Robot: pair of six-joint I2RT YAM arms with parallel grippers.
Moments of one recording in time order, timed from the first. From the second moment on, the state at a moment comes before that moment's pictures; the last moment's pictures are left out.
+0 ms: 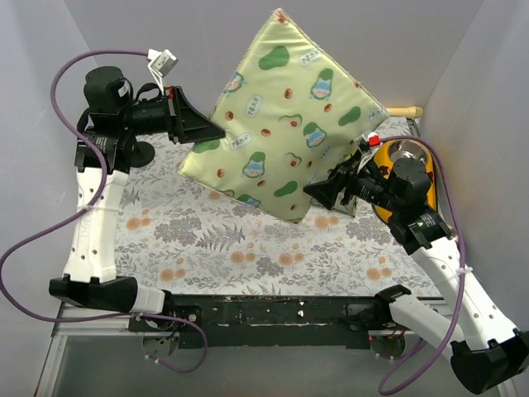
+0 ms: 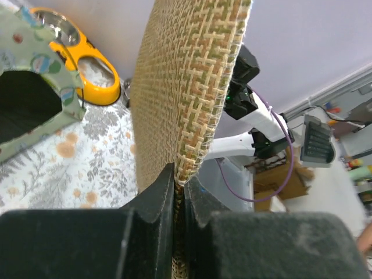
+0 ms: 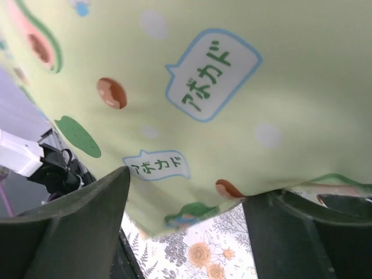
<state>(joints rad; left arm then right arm) -0.16 1.39 1.92 -0.69 1.20 -0.51 0.43 0.87 0.93 -0.15 -0.59 0.29</state>
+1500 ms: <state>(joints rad) -0.70 1.54 1.50 -0.79 0.55 -0.16 0.43 0.86 0.72 -0.30 -0.61 0.37</state>
